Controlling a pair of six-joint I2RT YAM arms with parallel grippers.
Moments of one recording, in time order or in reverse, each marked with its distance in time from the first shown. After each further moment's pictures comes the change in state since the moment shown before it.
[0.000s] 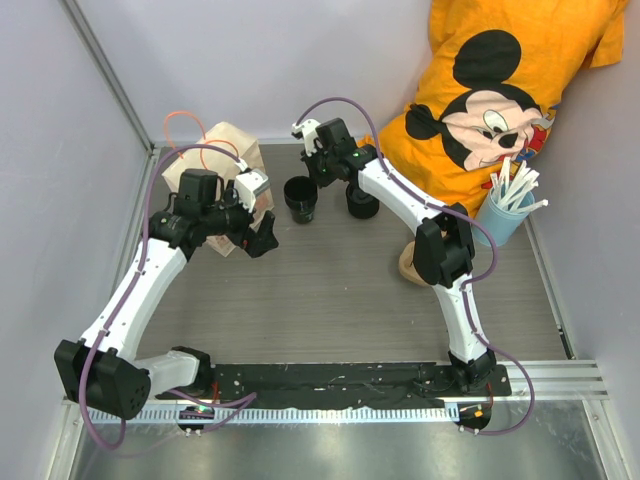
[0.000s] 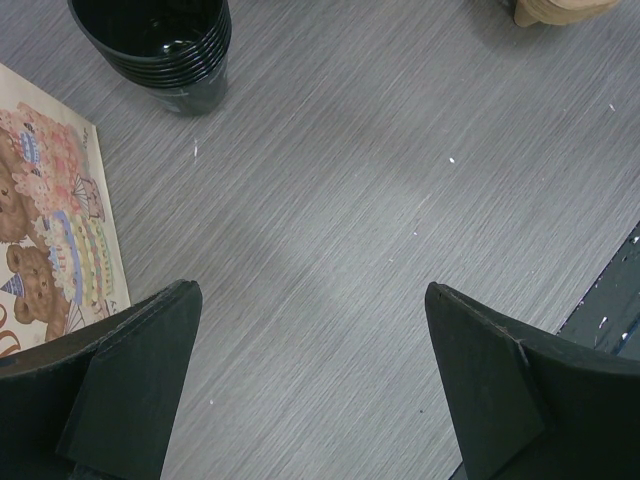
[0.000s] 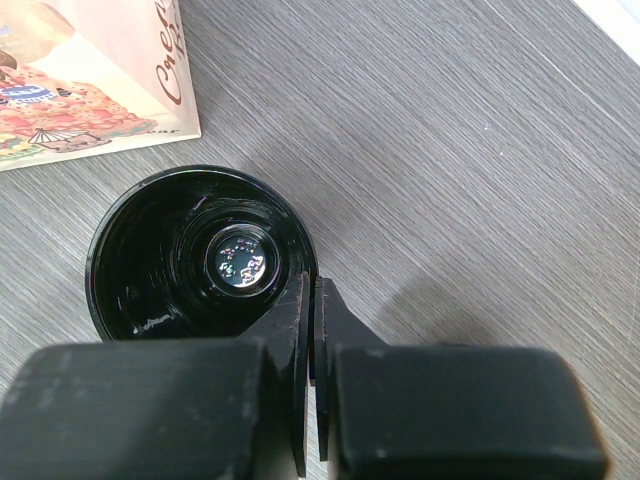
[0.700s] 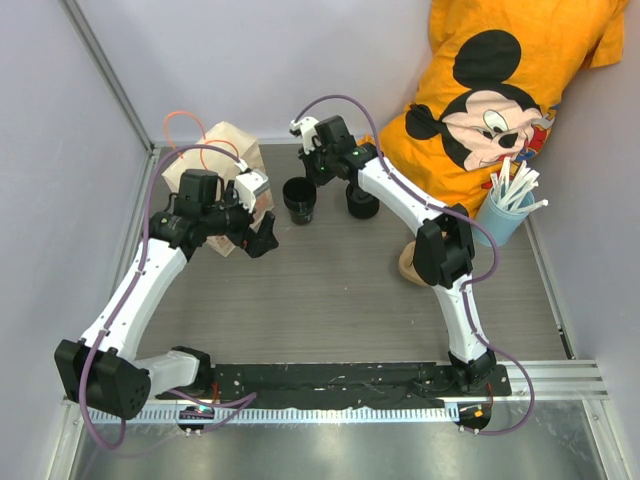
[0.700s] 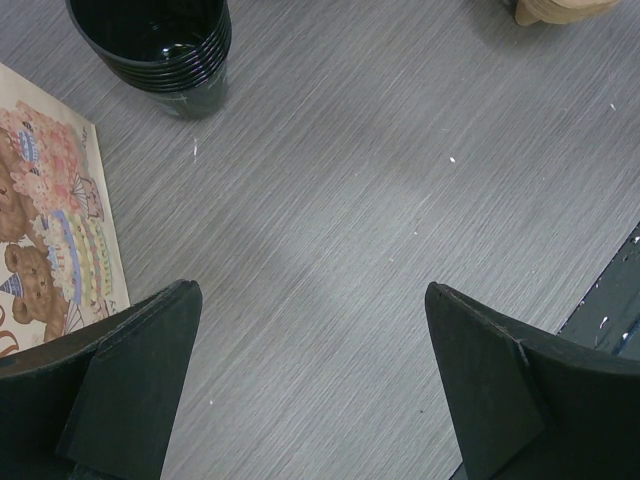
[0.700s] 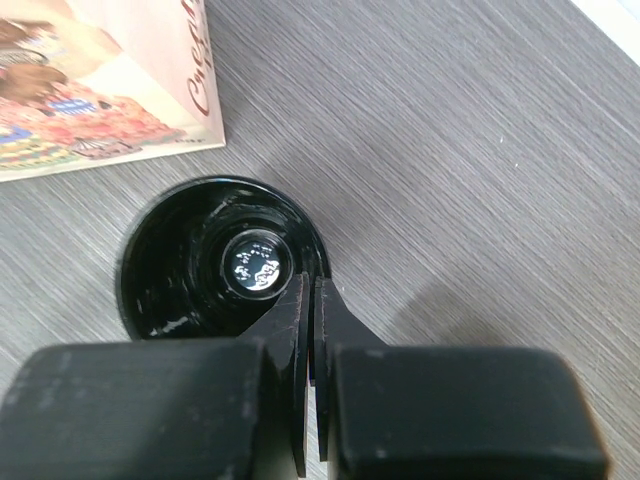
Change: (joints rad) left arm 0.001 0.000 -0.004 0.003 0.000 0.000; right arm 0.005 -0.003 0.021 -0.012 -0.029 0.017
